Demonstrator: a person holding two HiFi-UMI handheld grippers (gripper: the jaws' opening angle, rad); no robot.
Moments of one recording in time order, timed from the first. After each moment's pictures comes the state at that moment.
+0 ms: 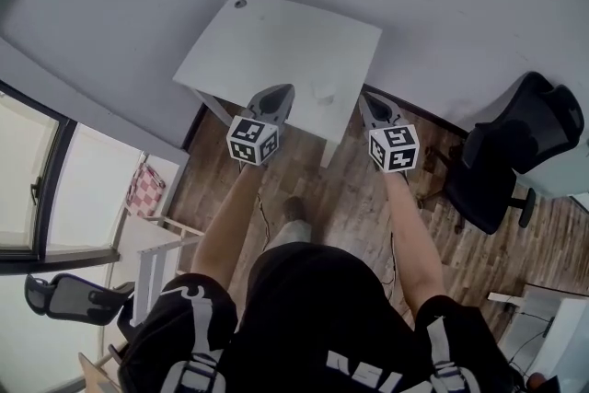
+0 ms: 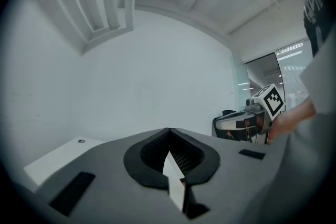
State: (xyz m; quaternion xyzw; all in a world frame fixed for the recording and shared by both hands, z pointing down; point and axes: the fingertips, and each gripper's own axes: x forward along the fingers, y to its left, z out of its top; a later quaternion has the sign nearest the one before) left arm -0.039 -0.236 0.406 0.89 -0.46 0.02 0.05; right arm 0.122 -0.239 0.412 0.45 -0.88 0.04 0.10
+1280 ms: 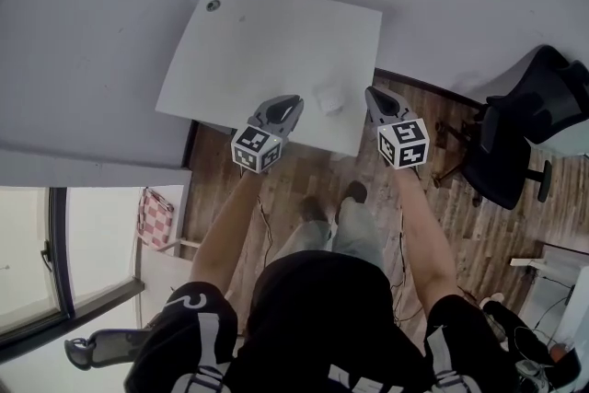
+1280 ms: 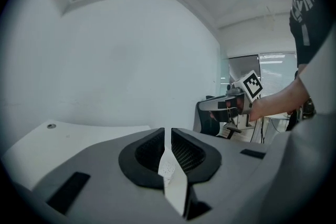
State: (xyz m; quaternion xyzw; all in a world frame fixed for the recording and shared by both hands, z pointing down) left arm -0.041 -0.341 0.521 0.94 -0.32 0.08 0.10; right arm 0.108 -0.351 0.489 0.50 -0.85 0.08 0.13
